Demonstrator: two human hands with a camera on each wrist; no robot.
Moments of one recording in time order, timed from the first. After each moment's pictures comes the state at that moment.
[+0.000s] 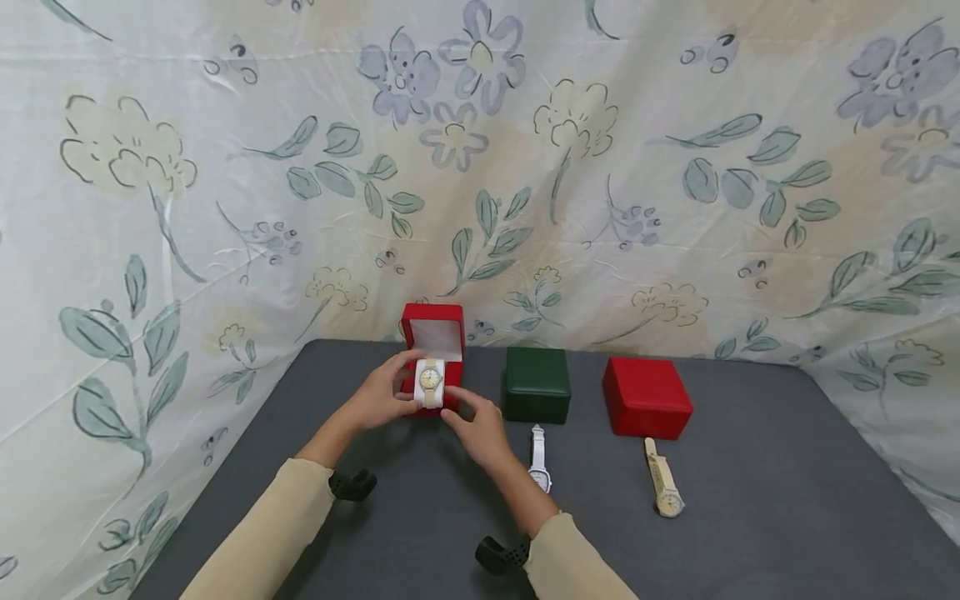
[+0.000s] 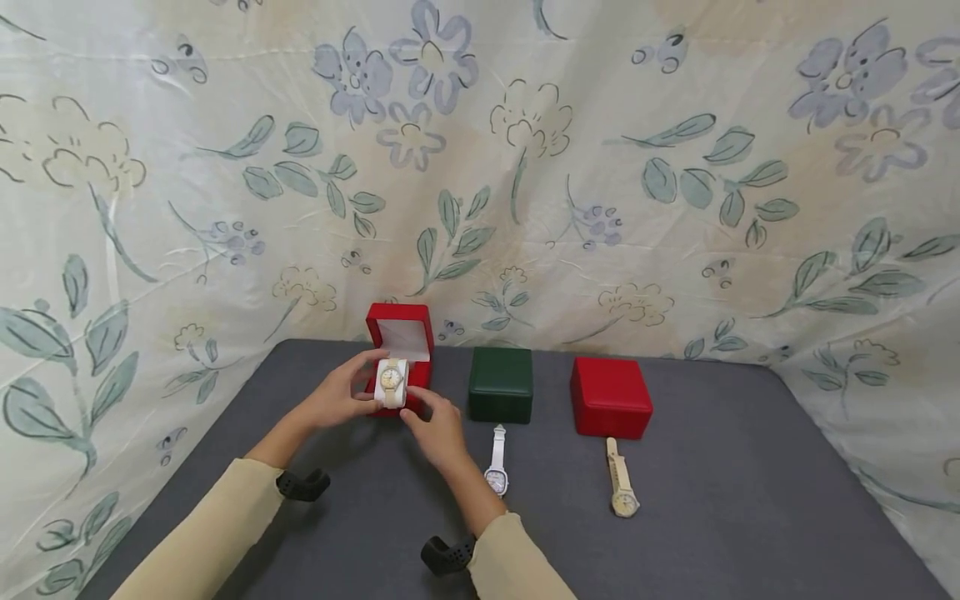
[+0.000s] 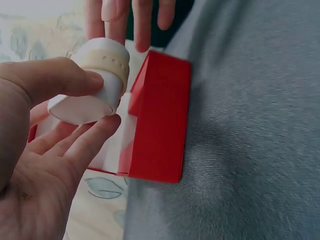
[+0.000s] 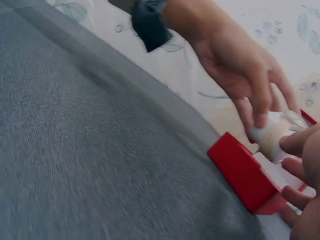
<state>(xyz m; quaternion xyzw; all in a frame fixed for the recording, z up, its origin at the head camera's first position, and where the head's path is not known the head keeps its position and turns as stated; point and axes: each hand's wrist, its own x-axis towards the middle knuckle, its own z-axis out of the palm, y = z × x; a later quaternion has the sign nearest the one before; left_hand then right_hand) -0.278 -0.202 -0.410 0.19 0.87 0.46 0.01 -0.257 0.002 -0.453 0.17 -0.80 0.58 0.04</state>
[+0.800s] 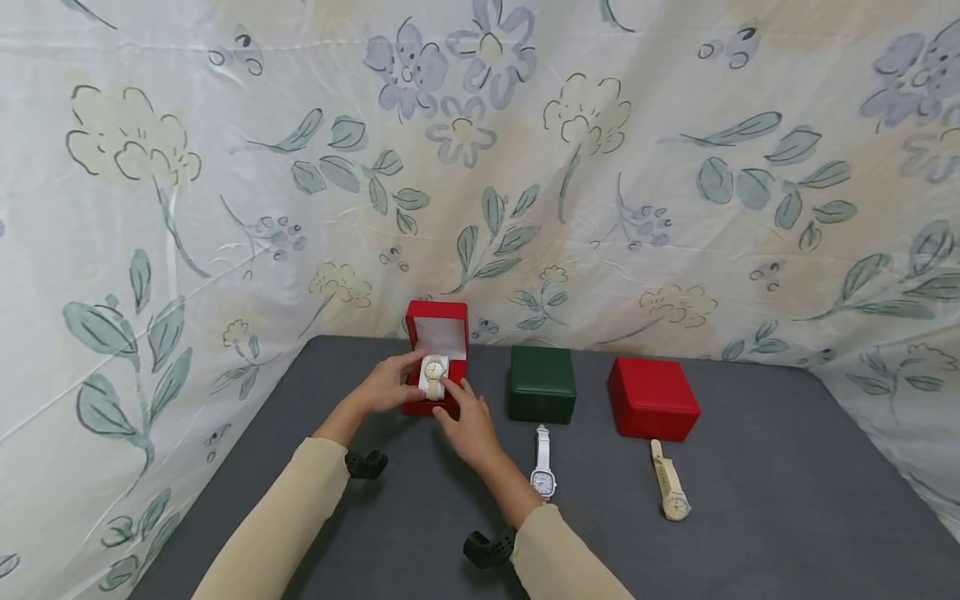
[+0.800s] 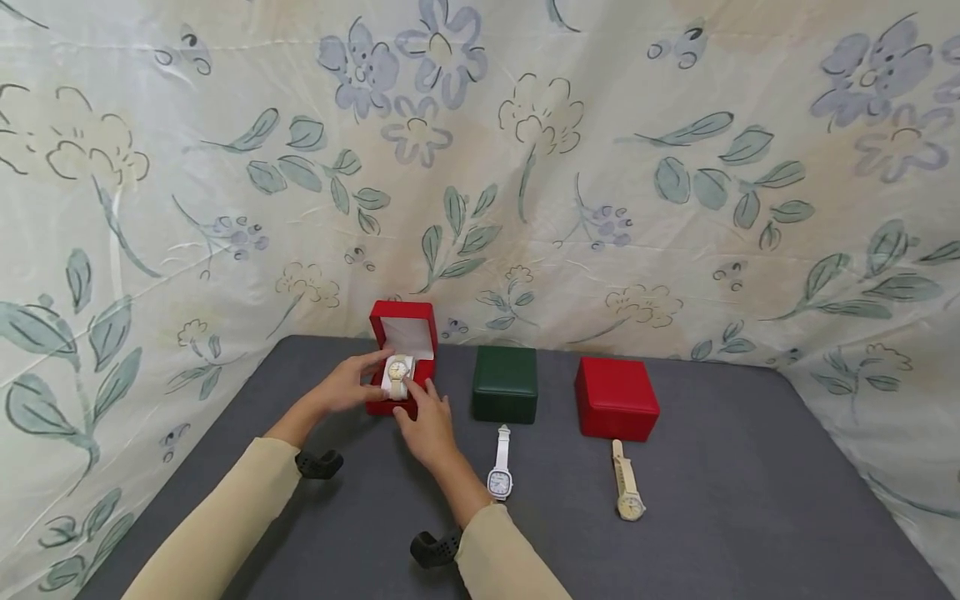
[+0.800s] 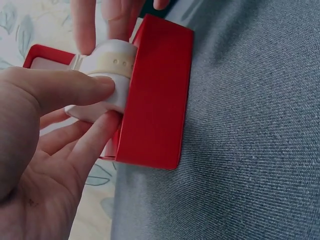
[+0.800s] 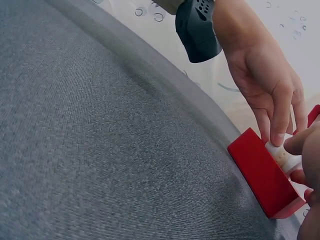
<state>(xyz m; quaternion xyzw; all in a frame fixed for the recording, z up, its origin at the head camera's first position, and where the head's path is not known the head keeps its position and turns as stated) -0.309 -0.208 -0.415 0.15 0.92 0.37 0.03 -0.267 -0.022 -0.451 0.18 -0.86 0.49 0.02</state>
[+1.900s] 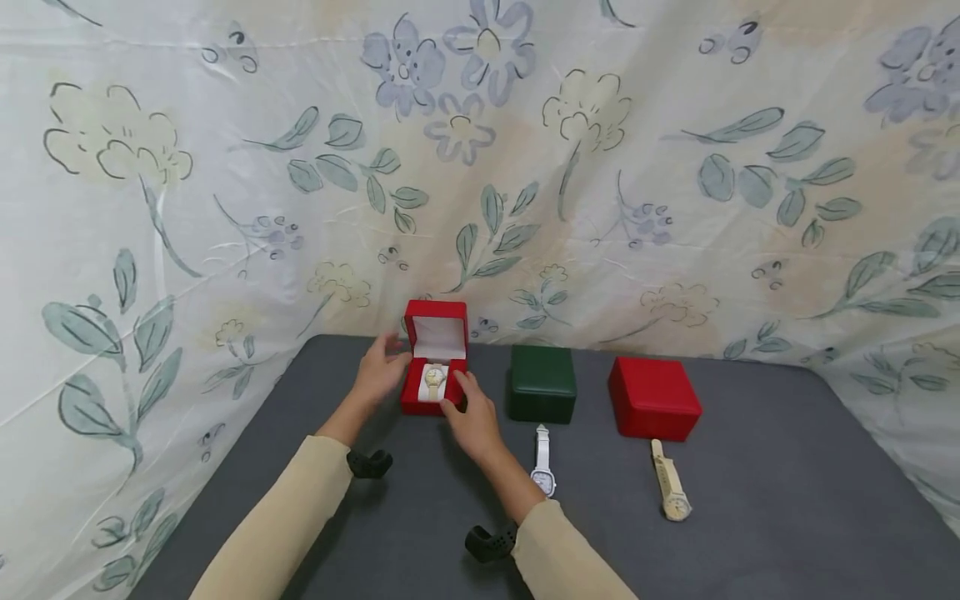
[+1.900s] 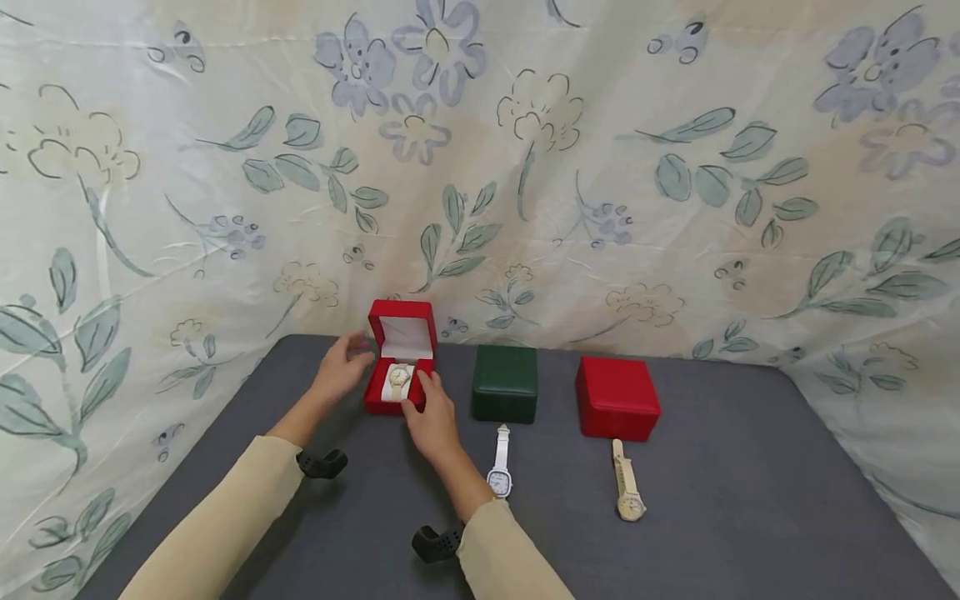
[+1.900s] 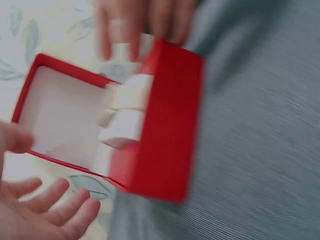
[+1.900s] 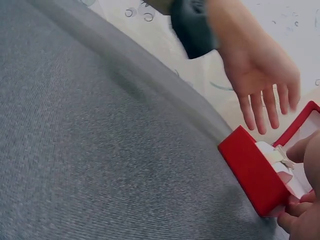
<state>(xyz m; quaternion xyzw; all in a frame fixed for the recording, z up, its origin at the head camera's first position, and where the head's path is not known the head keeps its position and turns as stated) -0.316 -0.198 -0.412 -0.06 0.87 0.48 -0.05 -0.277 -0.018 -0.457 0.12 -0.83 0.54 0.02</state>
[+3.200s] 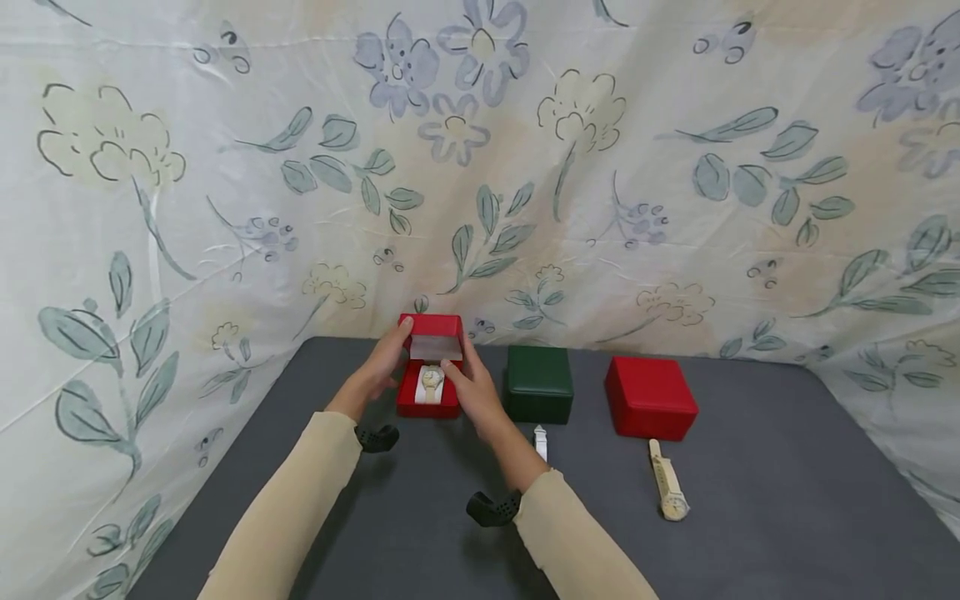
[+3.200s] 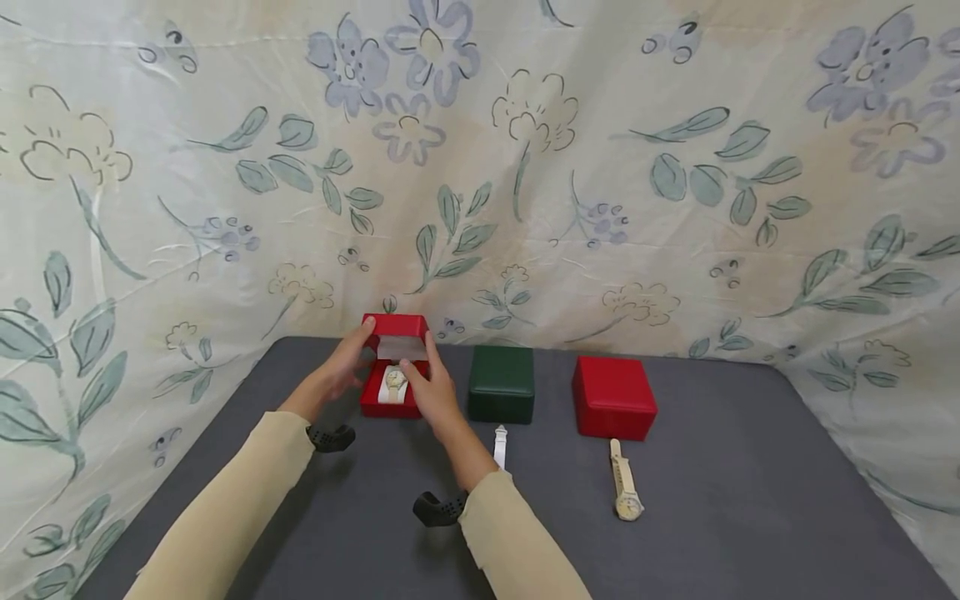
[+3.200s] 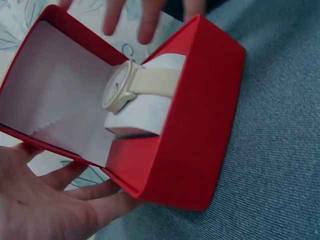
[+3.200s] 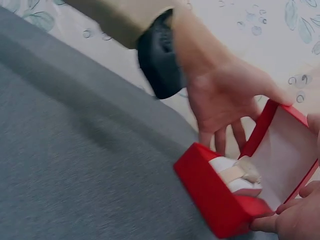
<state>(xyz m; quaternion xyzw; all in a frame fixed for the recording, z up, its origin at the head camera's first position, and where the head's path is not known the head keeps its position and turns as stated) -0.347 -0.200 -0.402 -0.05 0.78 0.61 0.11 -0.294 -0.010 -0.407 0.12 -0.71 0.69 -0.08</state>
